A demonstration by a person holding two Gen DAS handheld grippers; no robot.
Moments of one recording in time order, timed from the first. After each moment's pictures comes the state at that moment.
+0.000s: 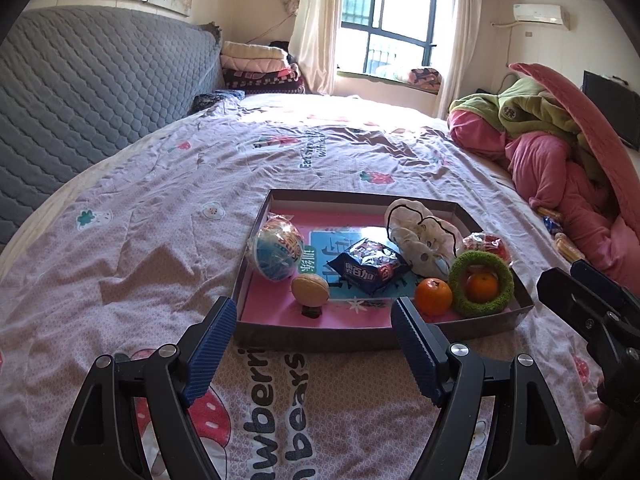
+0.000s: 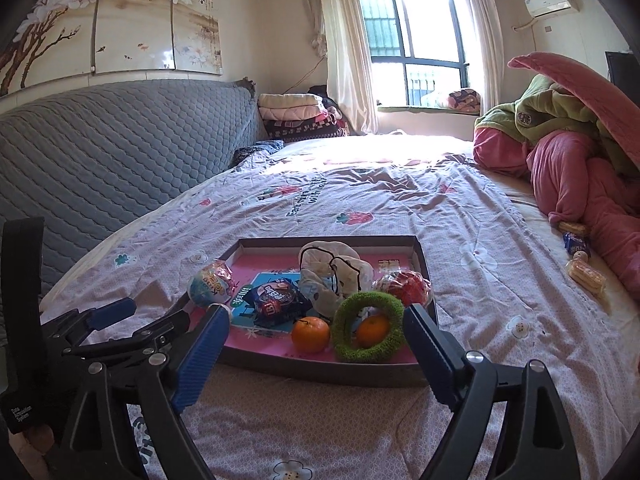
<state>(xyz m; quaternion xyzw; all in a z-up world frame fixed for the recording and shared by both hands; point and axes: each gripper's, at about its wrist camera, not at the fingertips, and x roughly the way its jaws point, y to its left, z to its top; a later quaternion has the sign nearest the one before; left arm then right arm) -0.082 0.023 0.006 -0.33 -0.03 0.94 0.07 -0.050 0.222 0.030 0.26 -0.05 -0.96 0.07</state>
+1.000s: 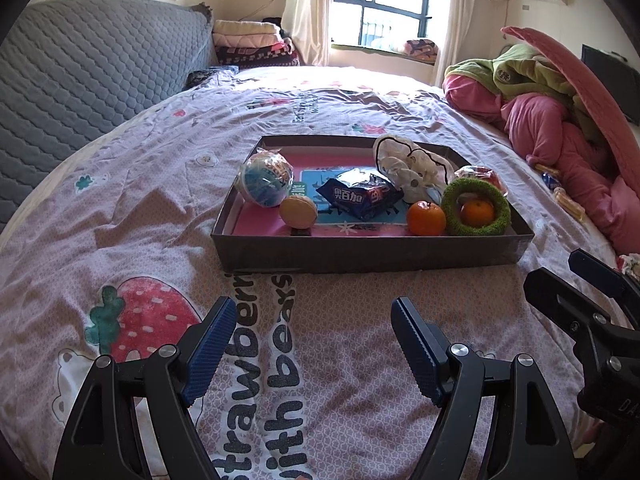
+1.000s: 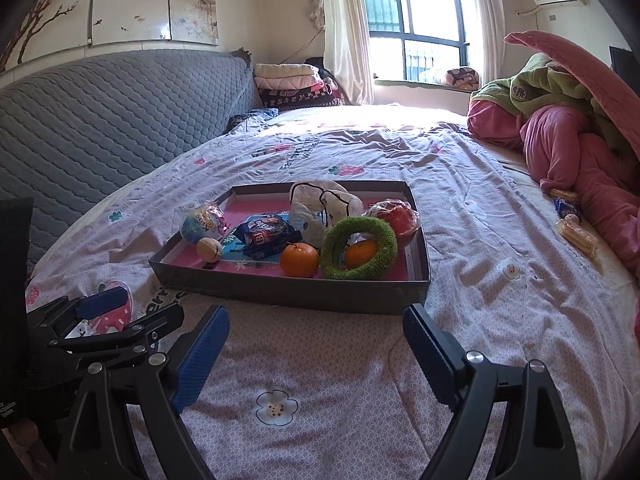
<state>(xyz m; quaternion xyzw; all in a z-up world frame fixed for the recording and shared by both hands) -0.050 0.035 -0.032 -0.37 0.00 0.93 0.07 -0.021 0.221 -0.008 0.31 -0.03 -0.95 0.06</state>
